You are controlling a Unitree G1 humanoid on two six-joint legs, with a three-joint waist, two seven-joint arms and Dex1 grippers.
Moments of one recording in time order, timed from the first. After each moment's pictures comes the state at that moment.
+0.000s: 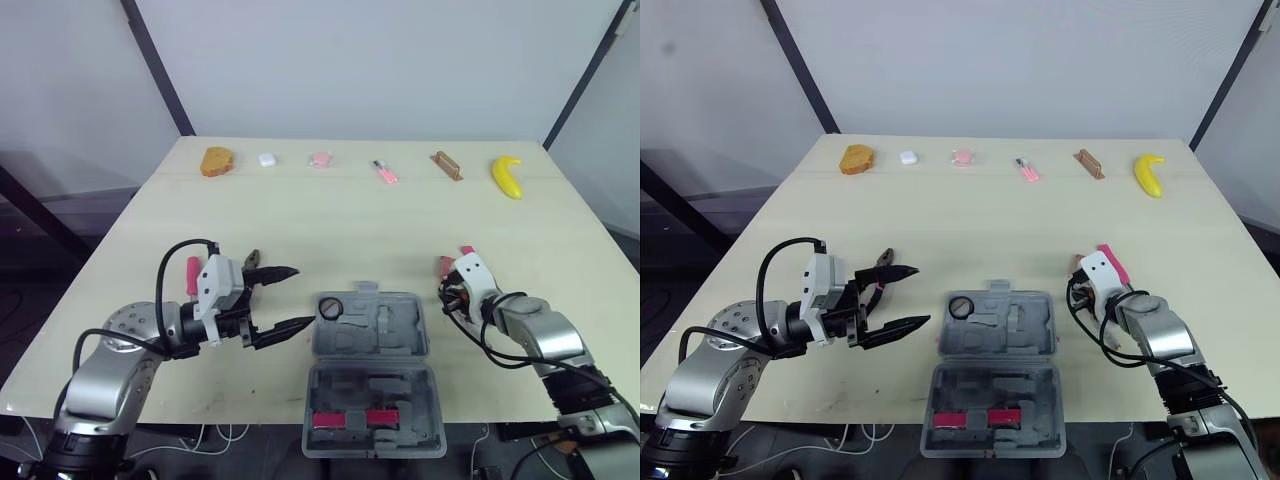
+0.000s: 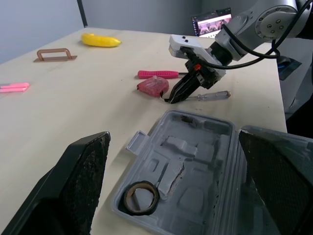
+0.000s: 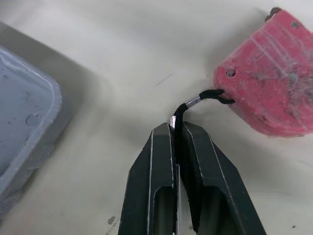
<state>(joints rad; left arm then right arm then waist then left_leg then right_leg) -0.08 0.73 0.15 -0.33 -0.53 0.28 -1.10 -0.41 -0.48 0.14 0.09 0.14 0.76 0.52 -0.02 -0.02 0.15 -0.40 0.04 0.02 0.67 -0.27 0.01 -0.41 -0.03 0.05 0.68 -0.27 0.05</state>
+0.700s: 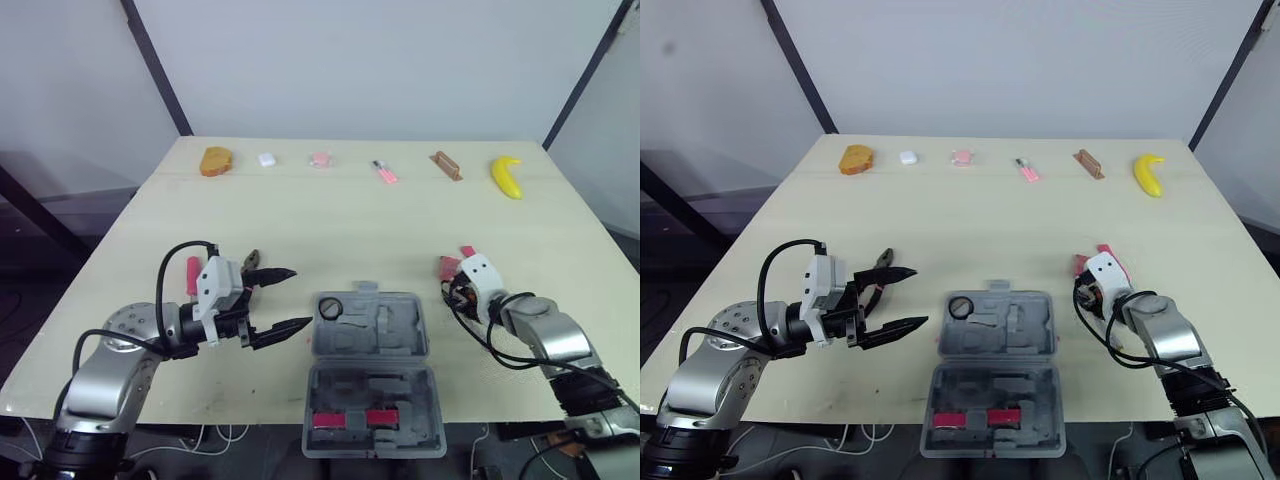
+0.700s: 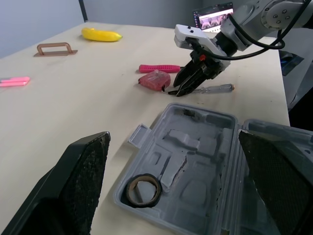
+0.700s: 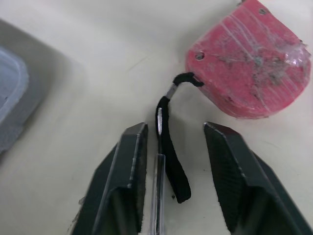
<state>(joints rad) -0.08 0.73 0.15 -0.30 -0.51 0.26 -1.11 -0.40 -0.46 0.09 0.08 0.13 0.79 0.49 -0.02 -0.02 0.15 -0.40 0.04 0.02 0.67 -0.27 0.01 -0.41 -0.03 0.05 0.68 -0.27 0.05</state>
